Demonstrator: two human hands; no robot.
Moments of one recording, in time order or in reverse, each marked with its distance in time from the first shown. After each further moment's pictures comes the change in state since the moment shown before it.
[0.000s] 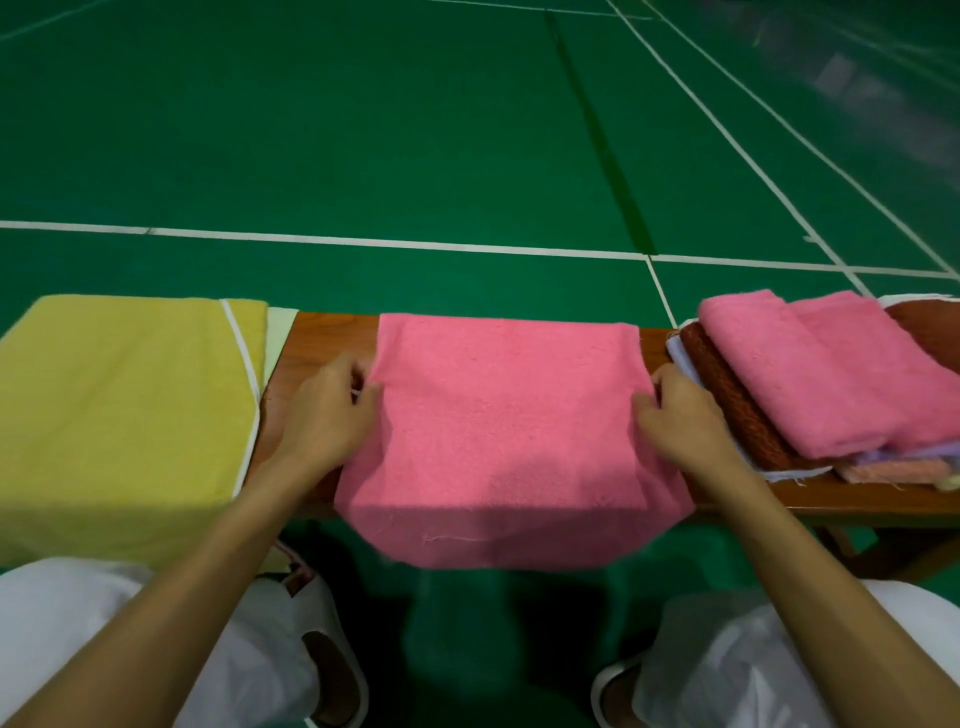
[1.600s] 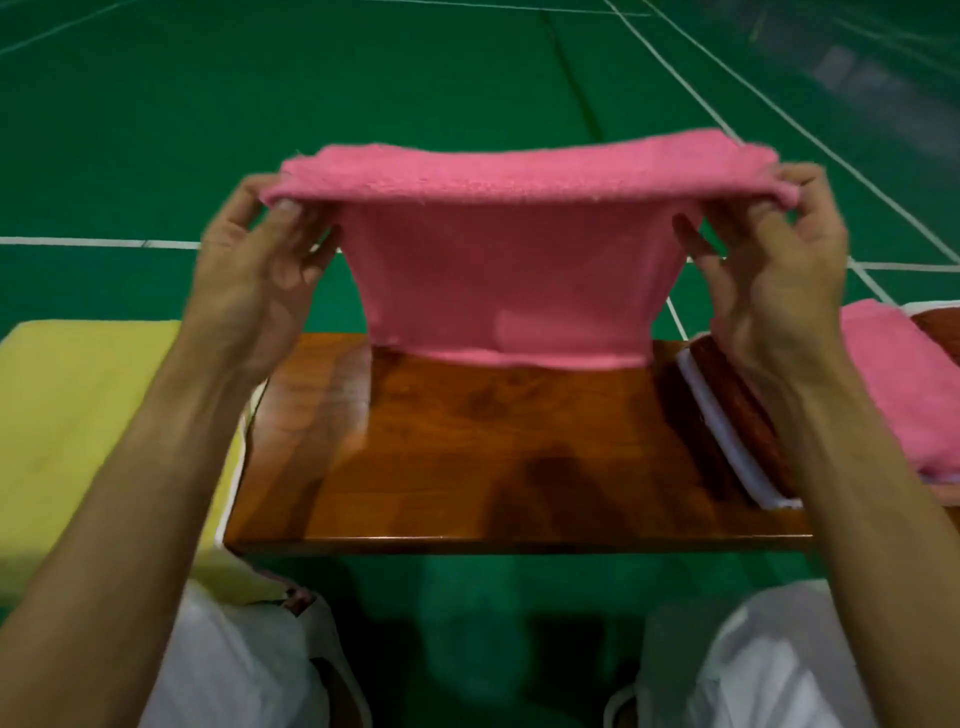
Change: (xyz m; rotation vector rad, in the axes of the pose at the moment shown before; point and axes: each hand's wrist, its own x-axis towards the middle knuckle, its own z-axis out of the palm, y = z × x) left_hand 0.073 0.059 -0.085 -1.295 -0.150 0.340; right_hand 0.051 -0.075 -0.091 1.485 0.152 -0.440
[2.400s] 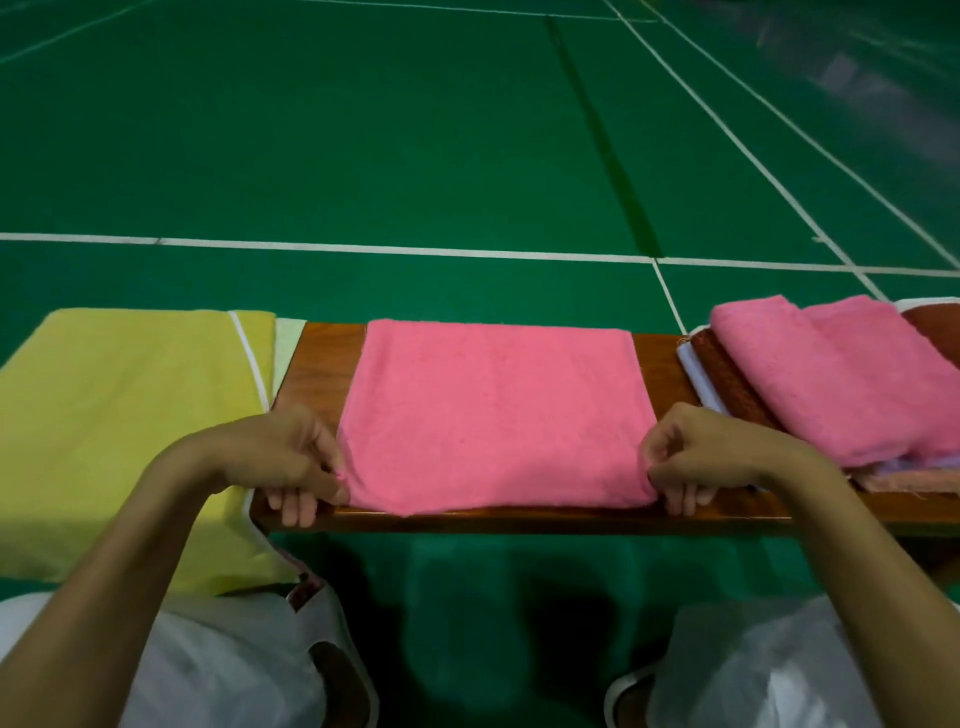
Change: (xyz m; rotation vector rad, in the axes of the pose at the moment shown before) left_hand -0.097 -0.009 -0.045 1.056 -0.524 -1.006; right_hand -0.081 0.021 -0.053 -1.224 -0.910 0.954
